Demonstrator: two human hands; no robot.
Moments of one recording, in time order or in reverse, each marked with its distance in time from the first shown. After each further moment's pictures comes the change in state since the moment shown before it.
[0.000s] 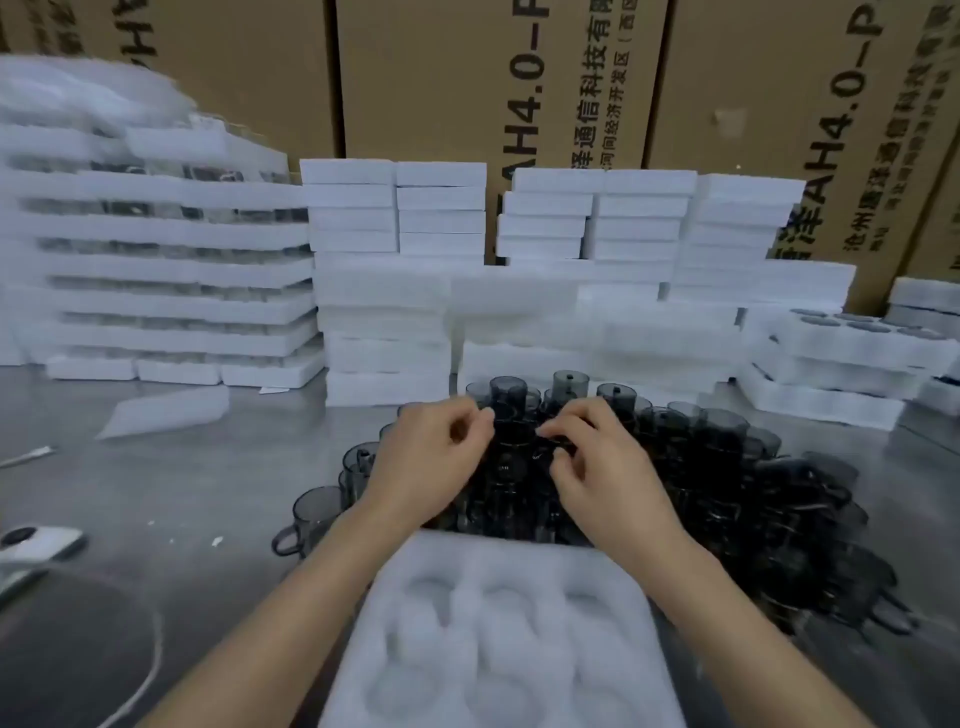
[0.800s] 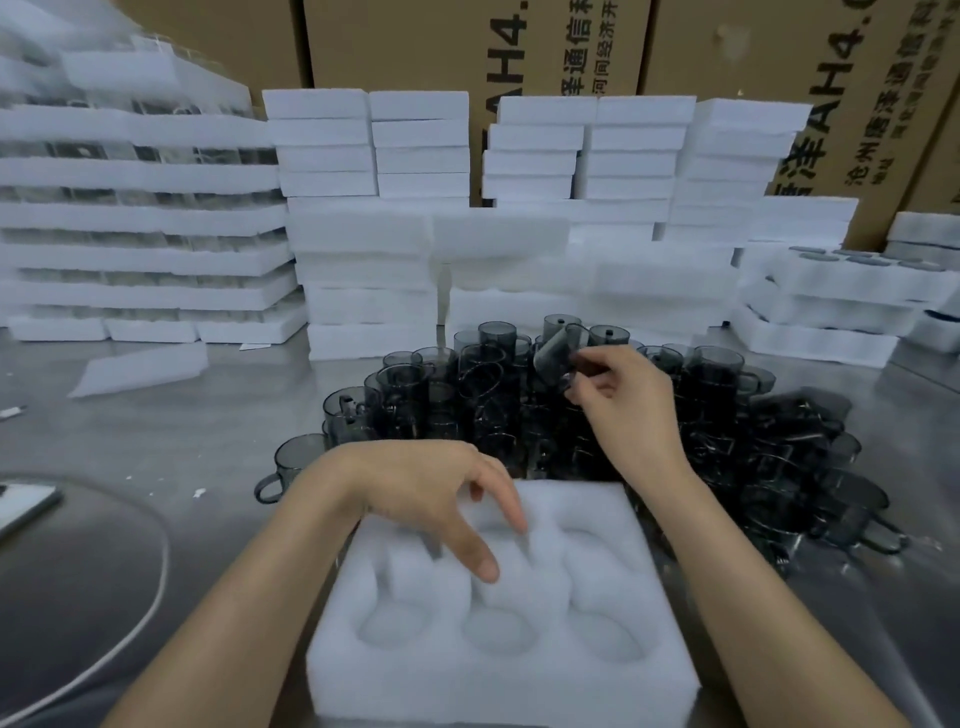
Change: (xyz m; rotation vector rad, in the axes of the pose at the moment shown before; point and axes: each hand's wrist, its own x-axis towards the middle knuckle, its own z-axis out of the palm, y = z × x) left_hand -0.021 -0.002 -0.010 0.033 -1.186 -0.021; right_hand 0.003 0.039 0.015 0.329 0.236 0.271
